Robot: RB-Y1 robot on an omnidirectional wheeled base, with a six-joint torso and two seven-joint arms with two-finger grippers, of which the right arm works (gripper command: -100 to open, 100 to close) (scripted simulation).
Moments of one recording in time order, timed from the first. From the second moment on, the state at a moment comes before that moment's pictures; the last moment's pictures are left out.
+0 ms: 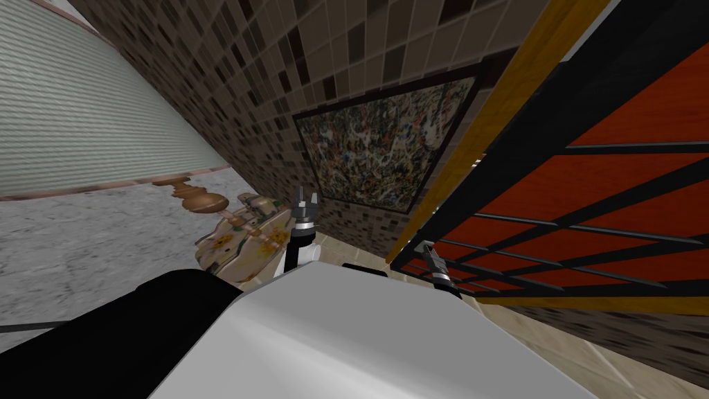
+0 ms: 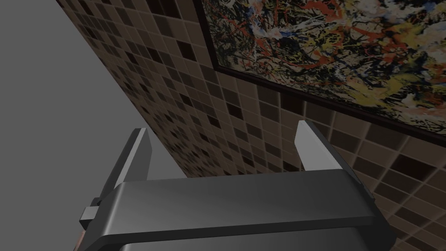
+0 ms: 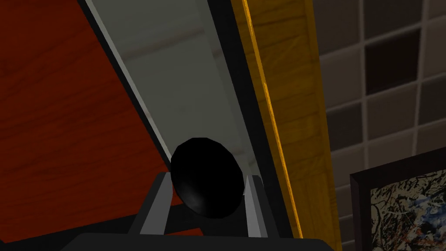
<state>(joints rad) 0.04 -0.25 -0.36 -0.59 0.27 -1.02 0.81</state>
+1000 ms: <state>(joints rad) 0.04 -0.26 -0.31 -0.60 0.19 -1.00 0.57</state>
